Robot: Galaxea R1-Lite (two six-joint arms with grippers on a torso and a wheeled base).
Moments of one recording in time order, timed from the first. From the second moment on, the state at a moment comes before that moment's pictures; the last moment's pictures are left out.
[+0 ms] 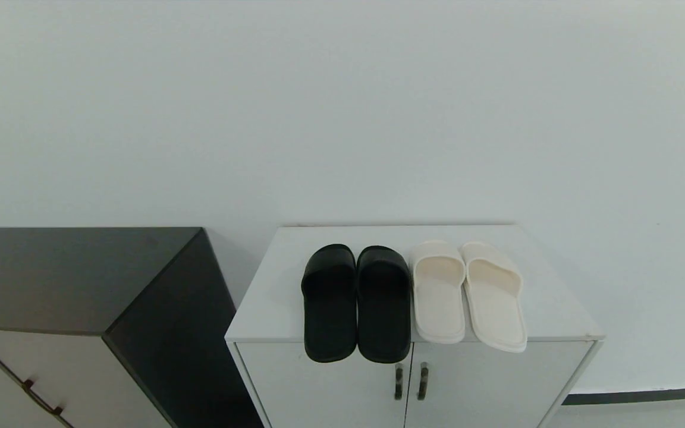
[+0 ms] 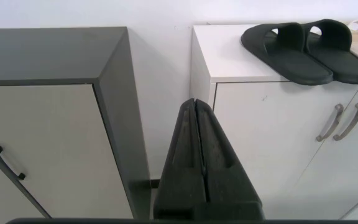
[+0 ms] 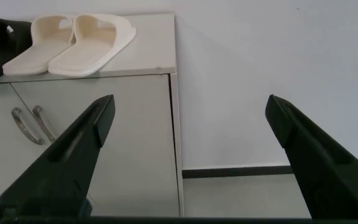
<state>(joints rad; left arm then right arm) 0.00 0.00 0.00 0.00 -0.01 0.00 0.00 0.00 0.00 0.00 -0.02 0.00</state>
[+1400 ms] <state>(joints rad) 0.00 0.00 0.00 0.00 -0.01 0.00 0.75 1.13 -0.44 -0.39 -0.44 0.33</state>
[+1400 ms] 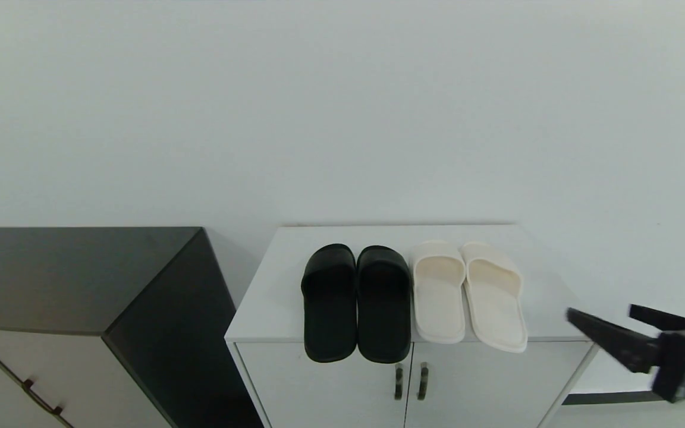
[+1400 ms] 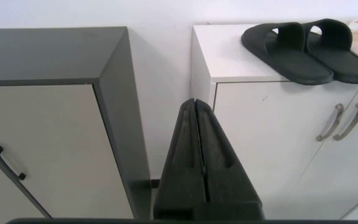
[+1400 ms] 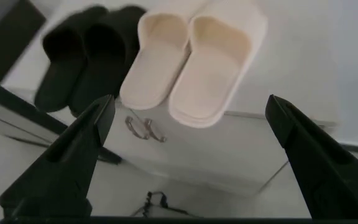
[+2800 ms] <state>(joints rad) 0.00 0.00 0.00 0.00 -0.01 0.00 0.69 2.01 -0.99 -0.56 -0.71 0.37</state>
